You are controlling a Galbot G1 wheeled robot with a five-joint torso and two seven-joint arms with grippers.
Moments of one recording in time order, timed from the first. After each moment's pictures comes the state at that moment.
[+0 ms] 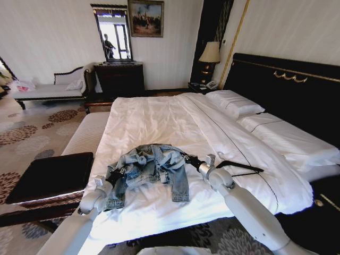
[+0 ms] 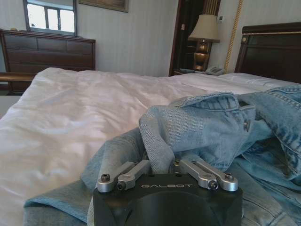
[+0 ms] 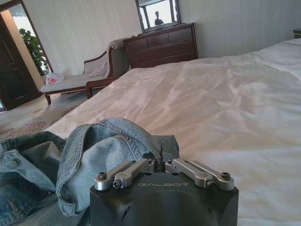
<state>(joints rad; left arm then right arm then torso) 1.25 -0.98 -0.39 -1.70 -0.63 0.08 0.06 -0.93 0.95 0.10 1.77 0.84 -0.35 0.02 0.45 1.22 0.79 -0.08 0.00</state>
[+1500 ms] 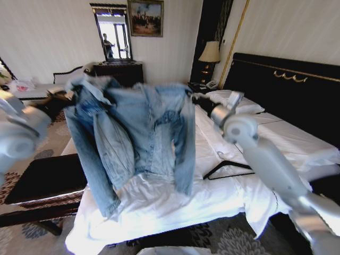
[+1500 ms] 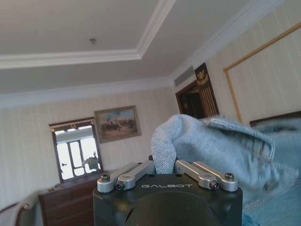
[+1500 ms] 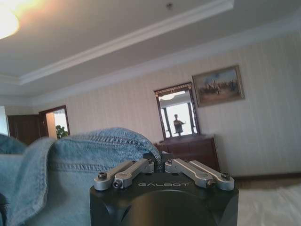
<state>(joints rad) 1.00 -0.26 -0.80 -1.99 -1.17 0.20 -0.07 -0.21 0.84 -0.01 1.87 1.27 -0.36 0.26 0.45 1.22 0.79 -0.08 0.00</state>
